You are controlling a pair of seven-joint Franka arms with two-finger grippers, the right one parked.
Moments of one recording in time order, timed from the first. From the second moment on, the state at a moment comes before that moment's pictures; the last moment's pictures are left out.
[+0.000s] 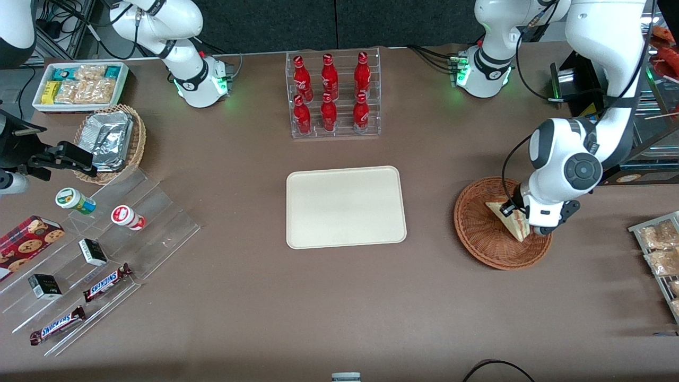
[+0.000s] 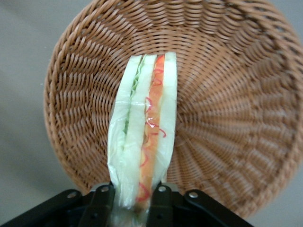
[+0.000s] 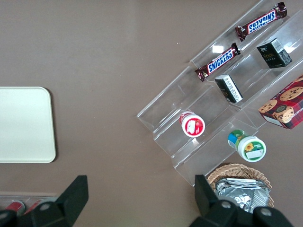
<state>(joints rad) -0.02 0.25 -0.09 -2.08 0.06 2.14 -0.77</state>
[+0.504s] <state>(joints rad) -0.21 0.24 -0.14 -1.87 0.06 1.92 -0.77</state>
